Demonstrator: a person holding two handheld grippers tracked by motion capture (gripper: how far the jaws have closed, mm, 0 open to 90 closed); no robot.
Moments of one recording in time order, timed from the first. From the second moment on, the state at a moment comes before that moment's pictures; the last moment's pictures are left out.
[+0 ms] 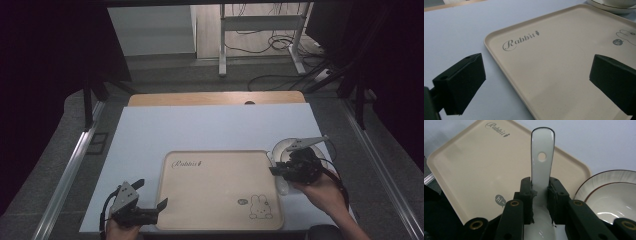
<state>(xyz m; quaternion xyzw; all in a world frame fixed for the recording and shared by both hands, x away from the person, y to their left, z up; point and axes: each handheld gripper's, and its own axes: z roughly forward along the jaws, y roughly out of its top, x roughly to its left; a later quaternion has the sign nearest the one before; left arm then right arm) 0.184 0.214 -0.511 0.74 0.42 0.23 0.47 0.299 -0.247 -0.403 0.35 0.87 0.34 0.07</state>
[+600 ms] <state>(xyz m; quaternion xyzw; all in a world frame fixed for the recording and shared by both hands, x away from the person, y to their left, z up) 0.184 0.214 -0.511 0.74 0.42 0.23 0.47 0.299 -0.226 -0.440 0.34 0.89 0.31 0.05</state>
